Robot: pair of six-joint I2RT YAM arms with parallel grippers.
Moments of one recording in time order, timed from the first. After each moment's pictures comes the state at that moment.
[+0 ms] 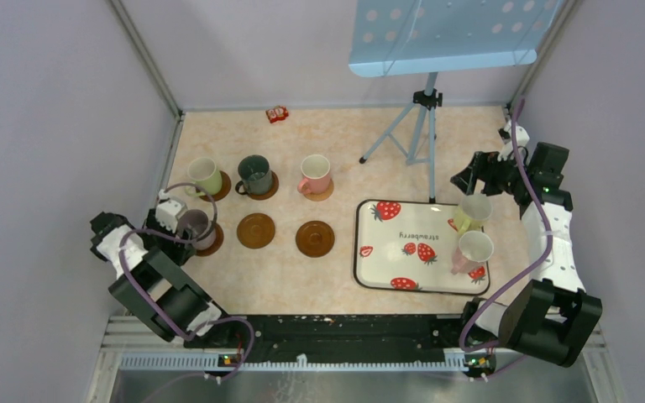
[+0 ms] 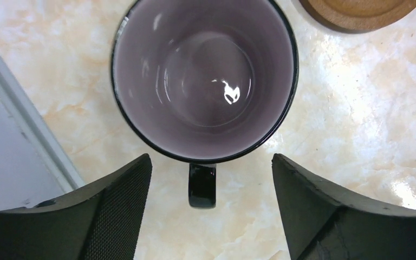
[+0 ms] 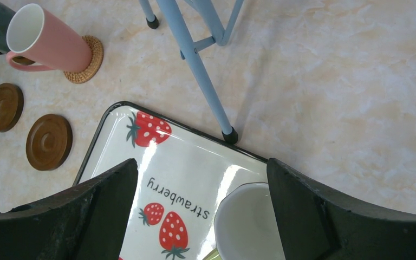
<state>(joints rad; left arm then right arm) 0.88 1.35 0.83 -0.85 0.74 1.33 -0.32 1.18 0.96 -0.43 -0.74 -0.13</state>
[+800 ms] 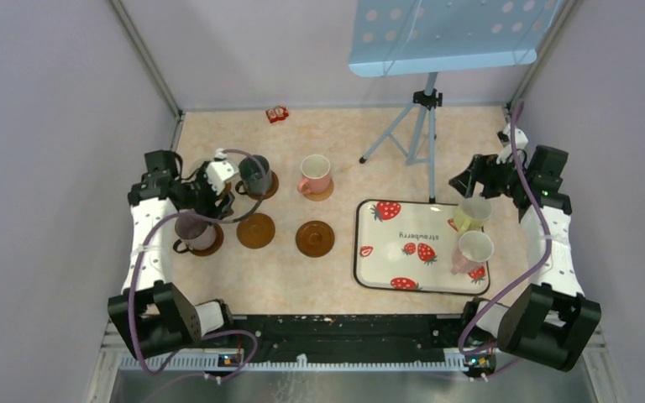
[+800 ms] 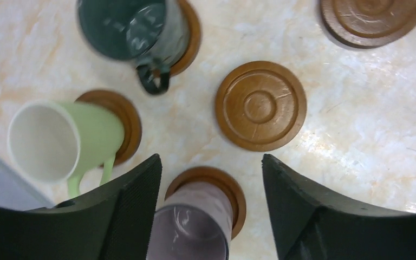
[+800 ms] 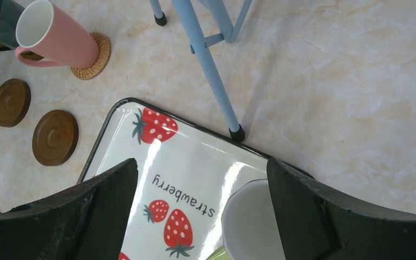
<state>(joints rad) 0.34 1.23 1.10 -0.93 0.68 1.09 -0.32 1.16 0.93 -0.43 -0.76 -0.13</state>
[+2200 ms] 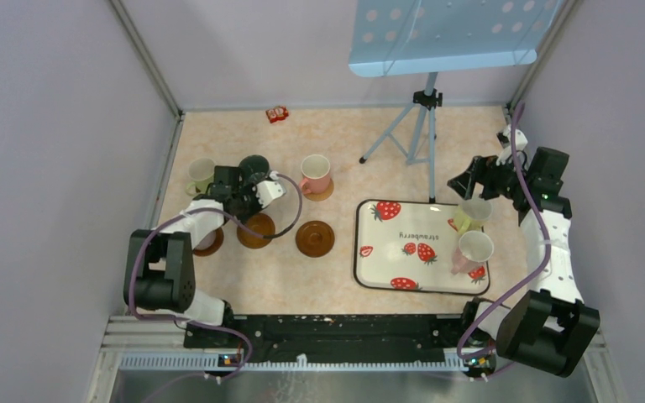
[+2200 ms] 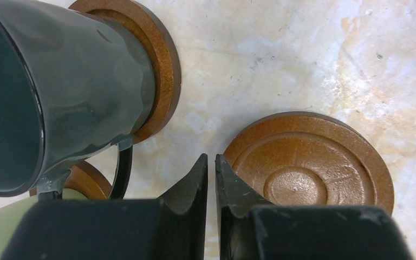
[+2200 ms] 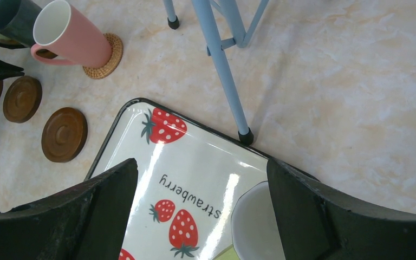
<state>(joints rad) -0.08 1.48 0.78 -0.25 0.33 0.97 -0.32 1.13 0.91 -0.42 -0.80 -0.13</state>
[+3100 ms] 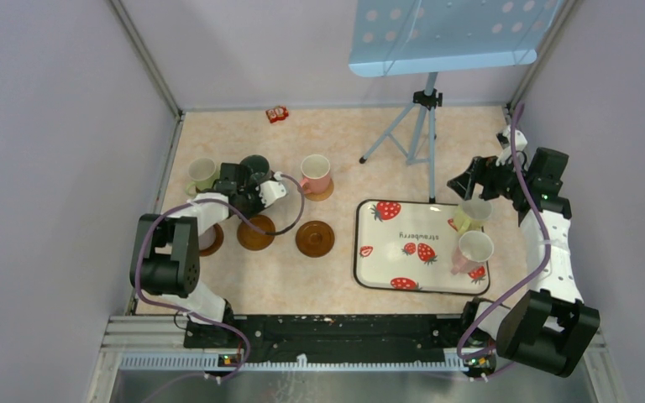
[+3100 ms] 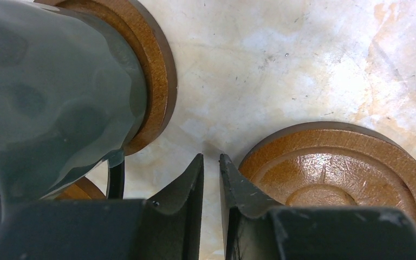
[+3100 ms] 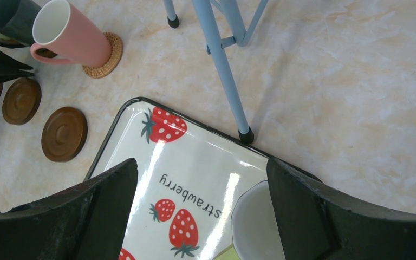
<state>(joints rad) -0.10 1.59 0.83 -0.24 0.27 0.99 -0.32 1.13 0.91 -0.42 -0.80 -0.13</state>
